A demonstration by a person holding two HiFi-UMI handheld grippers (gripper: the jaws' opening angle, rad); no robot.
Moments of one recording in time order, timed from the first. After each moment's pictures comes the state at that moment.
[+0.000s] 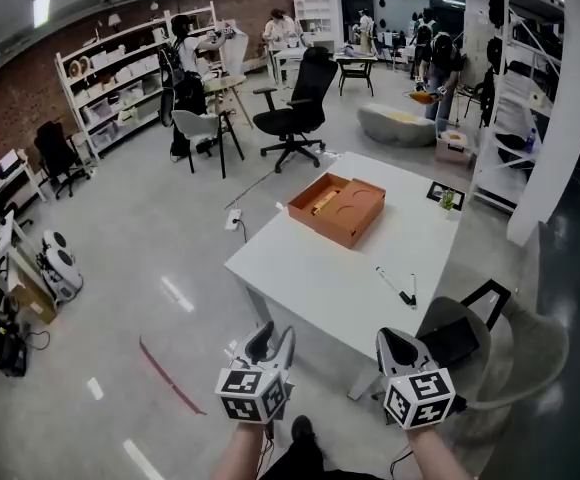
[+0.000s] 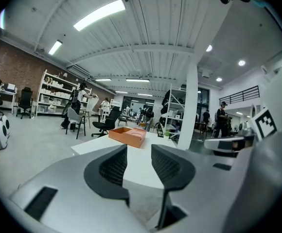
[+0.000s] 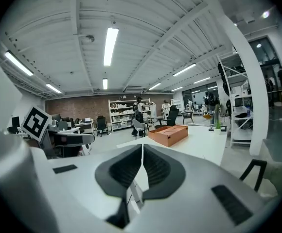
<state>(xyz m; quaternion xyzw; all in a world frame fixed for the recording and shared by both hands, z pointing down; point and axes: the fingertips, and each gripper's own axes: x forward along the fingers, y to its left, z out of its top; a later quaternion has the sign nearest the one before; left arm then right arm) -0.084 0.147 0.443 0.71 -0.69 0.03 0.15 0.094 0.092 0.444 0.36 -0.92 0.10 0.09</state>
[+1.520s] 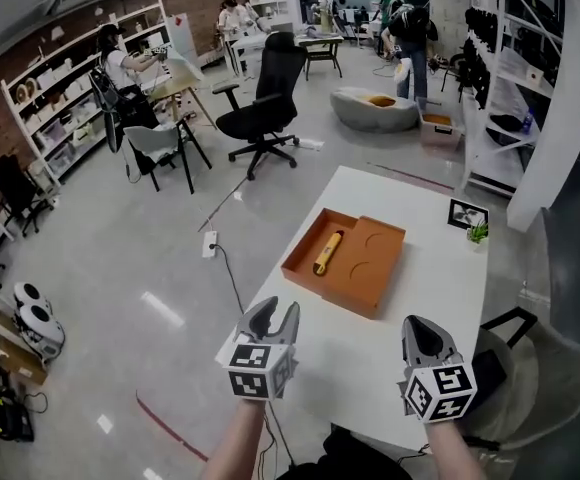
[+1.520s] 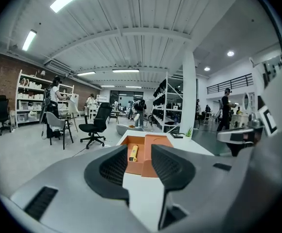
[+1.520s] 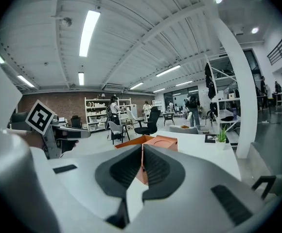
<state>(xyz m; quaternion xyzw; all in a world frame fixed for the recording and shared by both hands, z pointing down) -0.232 -0.184 0.450 0.76 -0.63 0.10 0.13 -0.004 -0.191 0.452 0.47 -0.87 0.11 0.09</state>
